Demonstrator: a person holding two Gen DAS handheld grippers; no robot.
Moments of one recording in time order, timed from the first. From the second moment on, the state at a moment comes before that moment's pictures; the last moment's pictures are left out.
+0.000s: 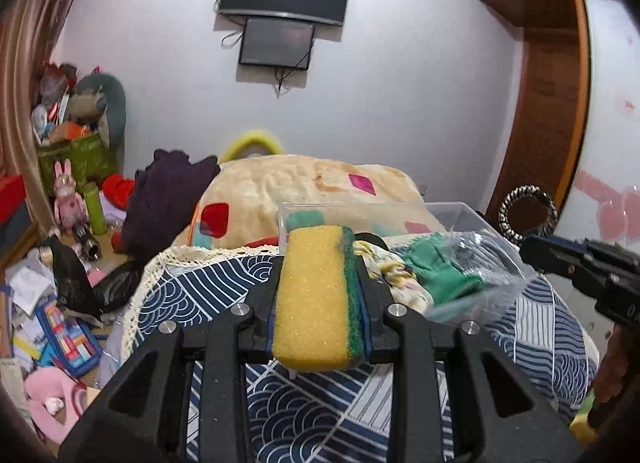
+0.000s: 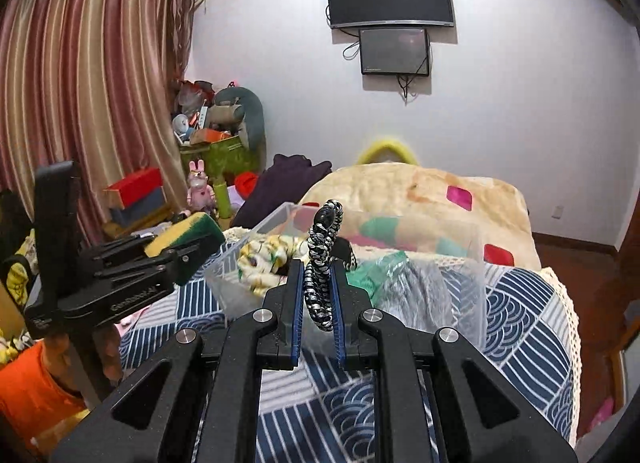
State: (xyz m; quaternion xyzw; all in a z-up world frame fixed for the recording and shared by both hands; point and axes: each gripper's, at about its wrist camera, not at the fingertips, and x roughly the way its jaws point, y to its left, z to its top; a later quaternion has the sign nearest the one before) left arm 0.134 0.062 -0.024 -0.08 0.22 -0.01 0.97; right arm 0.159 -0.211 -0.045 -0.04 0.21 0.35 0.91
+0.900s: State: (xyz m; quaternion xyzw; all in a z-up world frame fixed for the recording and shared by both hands) left arm 0.156 0.038 -0.043 -0.03 0.25 -0.02 0.97; right arm 0.194 -0.192 -0.078 -0.06 0.27 0.32 0.91
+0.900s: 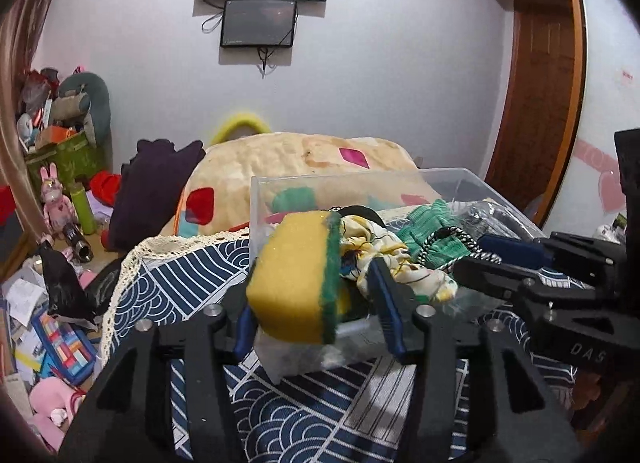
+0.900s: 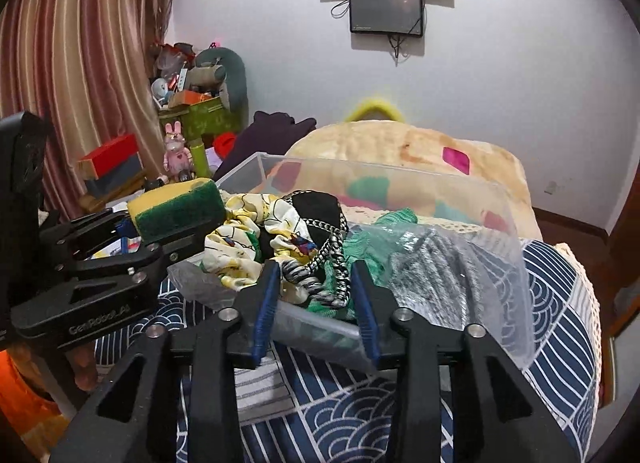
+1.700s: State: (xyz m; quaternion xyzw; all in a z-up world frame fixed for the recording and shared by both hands) left arm 0.061 0.020 0.017 -0.02 0.14 -0.04 0.99; right arm 0.117 -0.255 -0.023 -0.02 0.14 0.30 0.94
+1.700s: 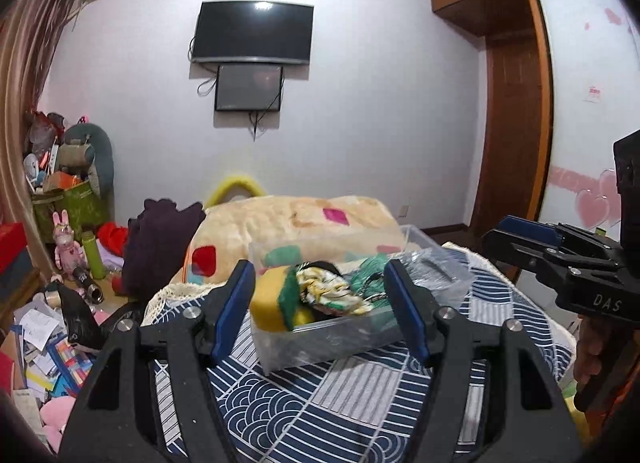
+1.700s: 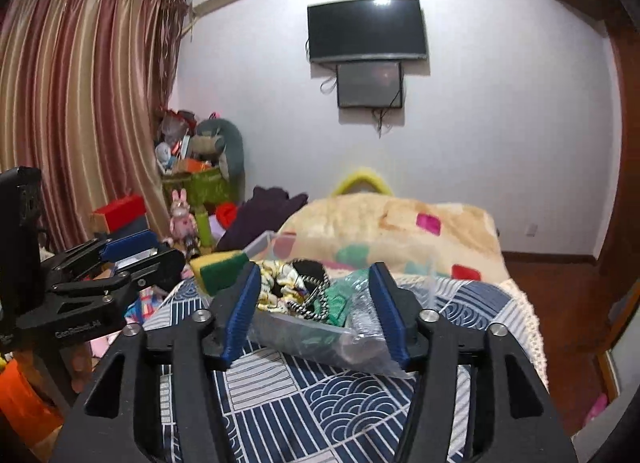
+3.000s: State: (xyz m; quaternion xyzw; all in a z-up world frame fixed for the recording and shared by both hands) left arm 0.024 0.002 0.016 -0.02 0.11 -0.05 0.99; right arm 0.084 -0.272 -0.025 0.00 0.10 0.27 0.96
